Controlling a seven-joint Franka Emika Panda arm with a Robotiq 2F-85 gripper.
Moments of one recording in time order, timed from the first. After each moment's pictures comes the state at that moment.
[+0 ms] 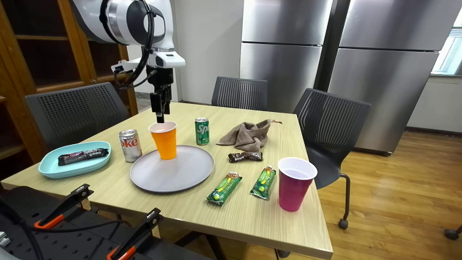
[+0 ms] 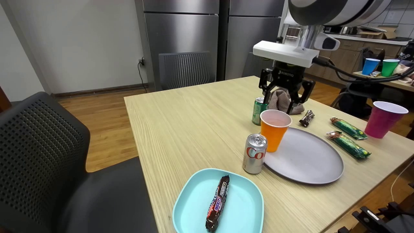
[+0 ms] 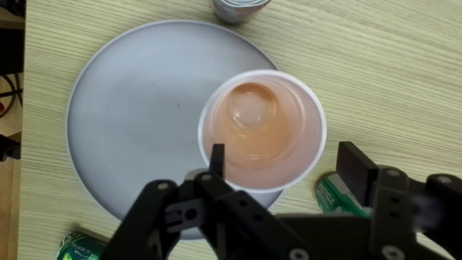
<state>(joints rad) 0.12 0.17 0.00 -2.41 0.08 2.61 1.17</state>
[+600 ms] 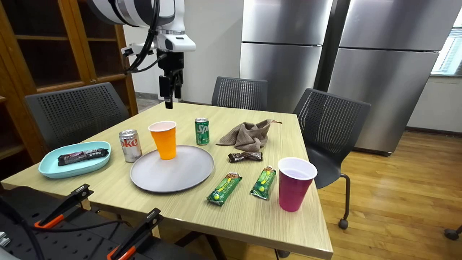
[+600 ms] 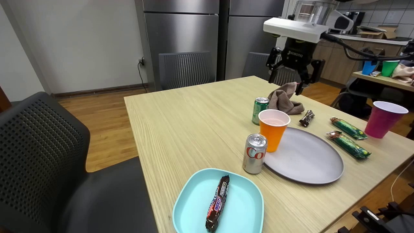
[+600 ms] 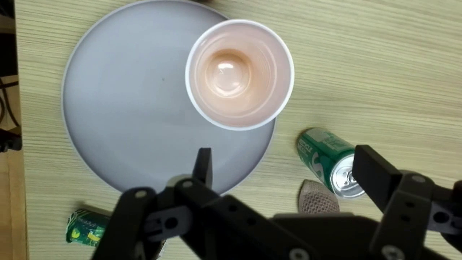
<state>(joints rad) 0.07 0.10 -0.03 -2.38 0.12 2.56 1.17</state>
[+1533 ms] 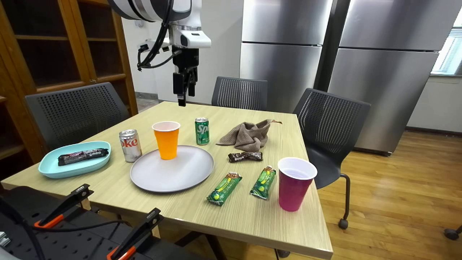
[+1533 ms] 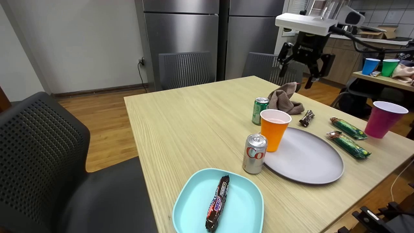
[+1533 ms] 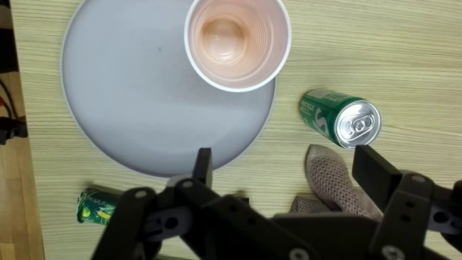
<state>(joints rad) 0.02 0.10 -0.06 -2.34 0.14 2.52 1.15</state>
